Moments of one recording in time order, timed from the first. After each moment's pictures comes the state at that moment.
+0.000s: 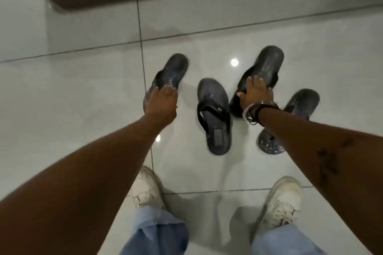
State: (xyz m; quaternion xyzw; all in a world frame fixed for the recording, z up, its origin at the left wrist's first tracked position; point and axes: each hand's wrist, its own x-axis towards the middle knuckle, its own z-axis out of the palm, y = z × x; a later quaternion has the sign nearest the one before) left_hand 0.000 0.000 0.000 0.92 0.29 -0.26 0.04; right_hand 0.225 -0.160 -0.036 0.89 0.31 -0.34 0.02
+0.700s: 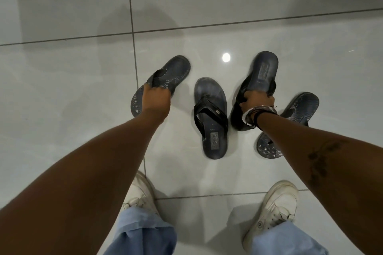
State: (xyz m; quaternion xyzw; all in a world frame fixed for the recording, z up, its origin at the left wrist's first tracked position) left_hand 0.005 0.020 -0.051 0.88 0.39 -0.26 0.03; right_hand 0.223 -0.154 -0.069 0.89 0.27 -0.35 0.10
